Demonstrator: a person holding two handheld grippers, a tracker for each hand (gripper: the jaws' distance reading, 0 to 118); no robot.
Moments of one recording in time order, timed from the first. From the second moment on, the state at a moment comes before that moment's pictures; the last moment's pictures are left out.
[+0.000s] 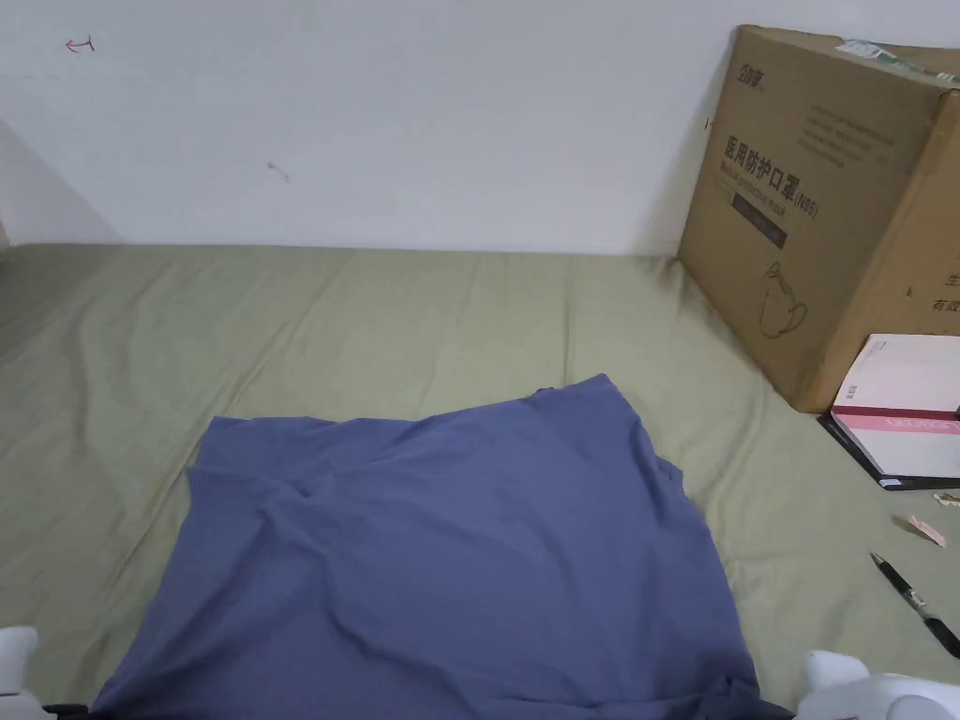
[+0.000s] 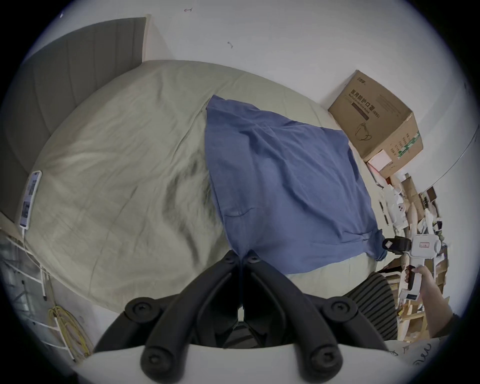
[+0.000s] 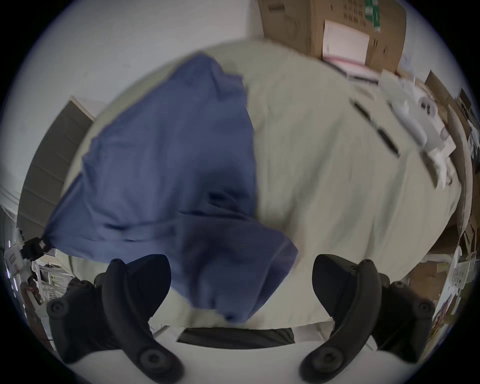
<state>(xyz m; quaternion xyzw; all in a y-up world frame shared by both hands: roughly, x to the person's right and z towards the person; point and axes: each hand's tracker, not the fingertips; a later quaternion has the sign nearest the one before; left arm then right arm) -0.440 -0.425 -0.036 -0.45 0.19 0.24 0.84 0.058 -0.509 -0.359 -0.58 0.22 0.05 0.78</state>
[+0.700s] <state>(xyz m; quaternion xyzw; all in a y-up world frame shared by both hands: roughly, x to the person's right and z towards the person) -0.447 -0.432 -0.008 -0.46 0.18 0.33 0.81 0.105 -0.420 -0.296 -0.49 0.27 0.04 0.83</state>
